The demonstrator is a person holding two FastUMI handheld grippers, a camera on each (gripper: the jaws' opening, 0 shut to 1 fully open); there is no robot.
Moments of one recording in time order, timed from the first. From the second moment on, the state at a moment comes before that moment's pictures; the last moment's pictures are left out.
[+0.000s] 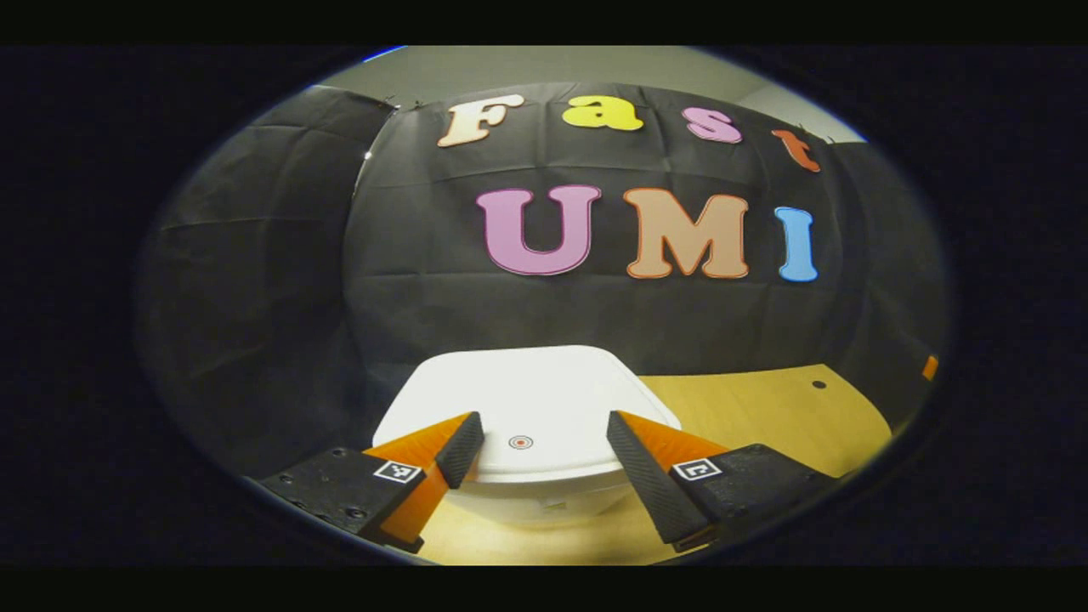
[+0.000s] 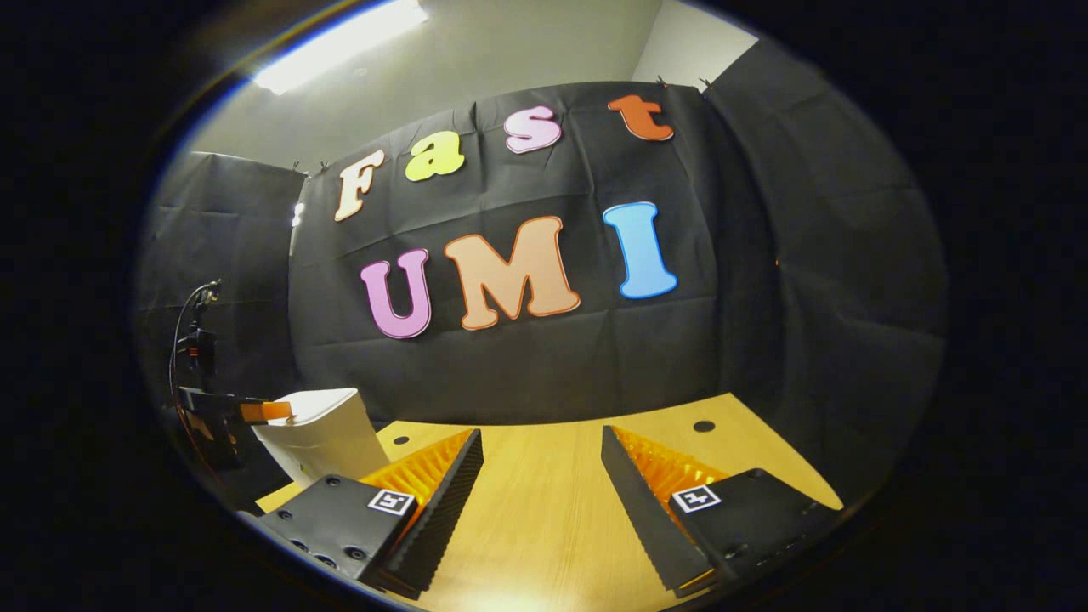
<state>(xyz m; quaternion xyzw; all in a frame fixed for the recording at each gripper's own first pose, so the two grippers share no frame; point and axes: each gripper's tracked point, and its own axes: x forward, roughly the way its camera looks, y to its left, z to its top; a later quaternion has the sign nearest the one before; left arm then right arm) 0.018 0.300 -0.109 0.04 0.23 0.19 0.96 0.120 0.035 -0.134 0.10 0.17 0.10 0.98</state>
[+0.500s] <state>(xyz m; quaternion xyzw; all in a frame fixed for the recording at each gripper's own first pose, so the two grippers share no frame) 0.030 0.240 -0.037 0.06 0.10 0.17 0.98 0.108 0.016 -0.099 0.08 0.14 0.09 0.98</state>
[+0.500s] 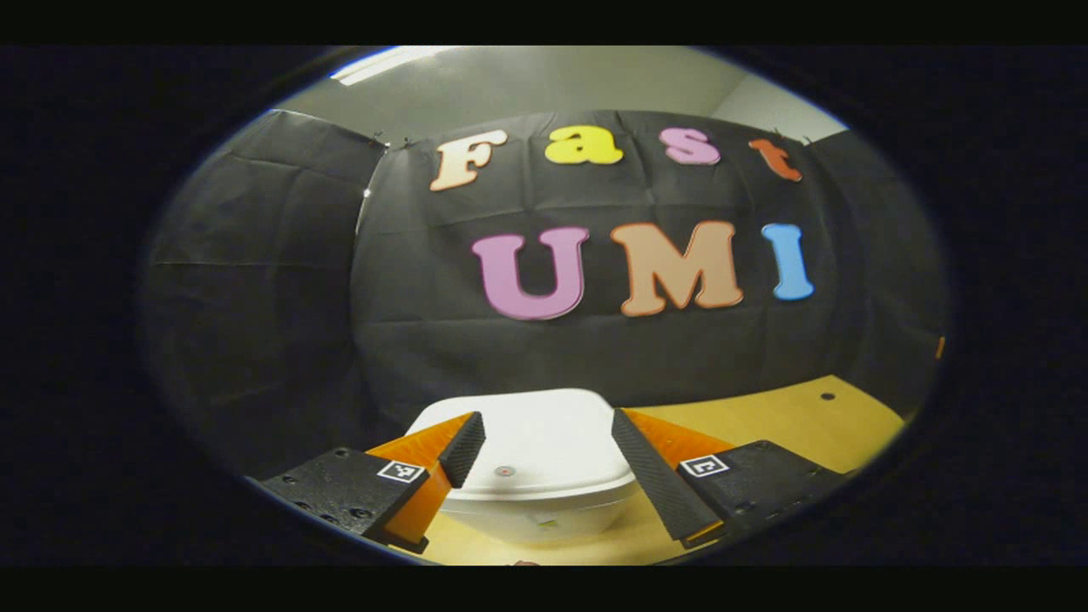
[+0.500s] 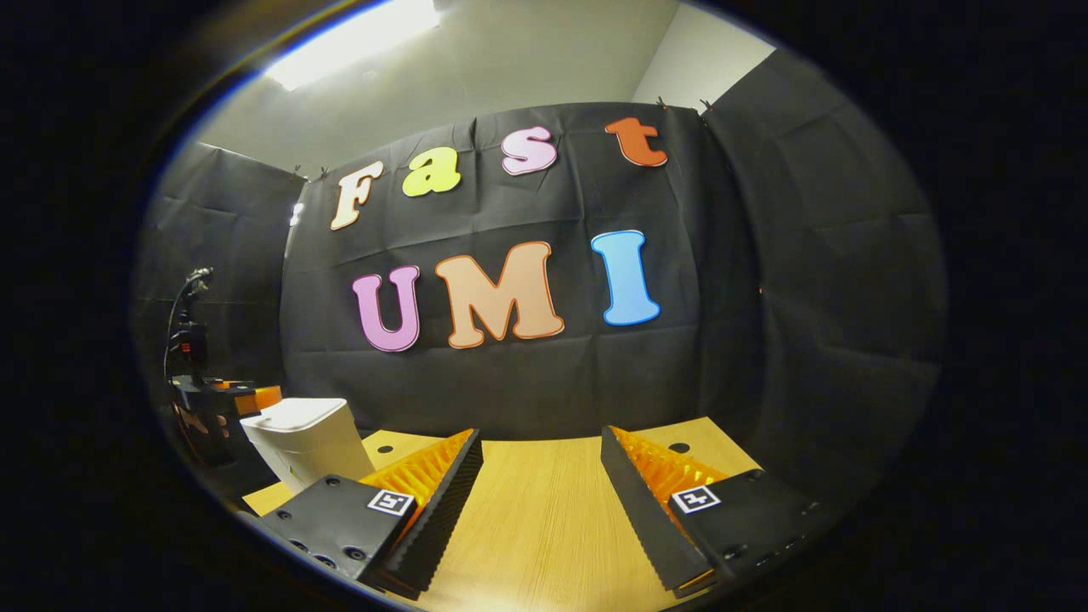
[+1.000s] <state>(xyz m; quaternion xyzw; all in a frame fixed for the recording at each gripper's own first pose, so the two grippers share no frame) 0.037 -0.010 0.036 -0.02 -0.03 -0.04 1.00 0.084 -0.006 -0.001 0.06 0.02 0.13 0.99</state>
